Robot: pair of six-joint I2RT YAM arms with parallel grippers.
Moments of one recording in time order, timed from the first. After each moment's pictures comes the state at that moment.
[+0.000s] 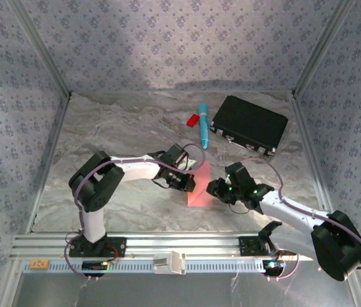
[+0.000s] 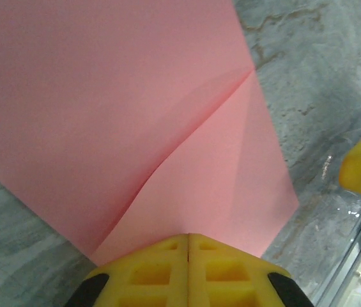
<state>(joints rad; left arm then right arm) -0.83 1.86 1.05 -0.30 0.52 -0.45 0.63 1.07 0.38 -0.17 -0.27 1.03</state>
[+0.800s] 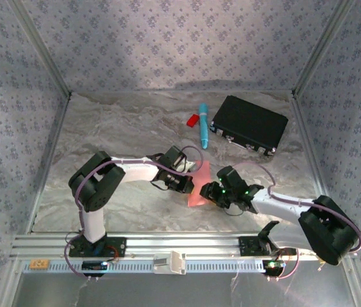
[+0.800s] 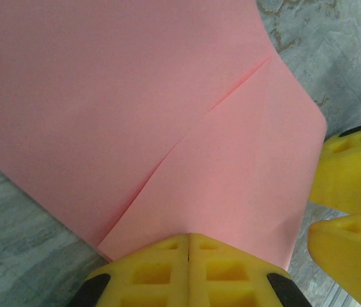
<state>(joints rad) -0.83 1.86 0.99 -0.23 0.53 -0.44 0.70 1.21 0.38 -0.05 -0.24 1.12</state>
